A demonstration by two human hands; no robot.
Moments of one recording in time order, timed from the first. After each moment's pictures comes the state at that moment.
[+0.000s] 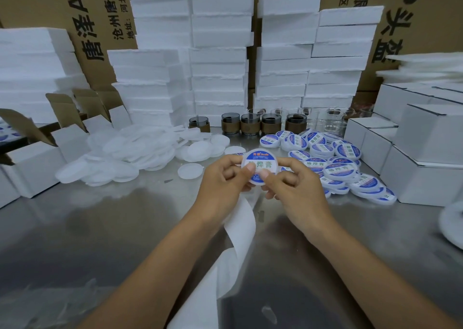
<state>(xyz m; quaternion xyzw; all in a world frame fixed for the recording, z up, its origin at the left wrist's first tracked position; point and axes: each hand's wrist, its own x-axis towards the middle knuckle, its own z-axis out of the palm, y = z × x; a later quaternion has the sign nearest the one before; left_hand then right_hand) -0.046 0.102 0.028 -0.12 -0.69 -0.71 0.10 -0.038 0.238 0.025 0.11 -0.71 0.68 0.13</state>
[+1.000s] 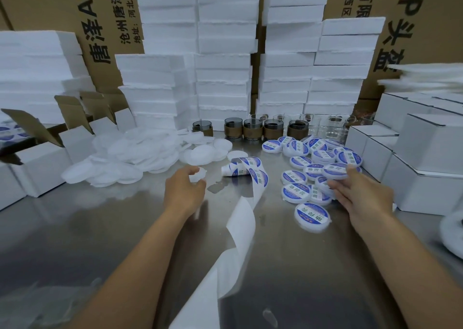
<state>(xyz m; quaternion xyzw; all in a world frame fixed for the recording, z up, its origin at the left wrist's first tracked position) -0.086 0.035 0.002 0.12 -0.88 -0.41 0.18 -0.069 0.317 0.030 -0.23 -0.55 0.78 0.19</state>
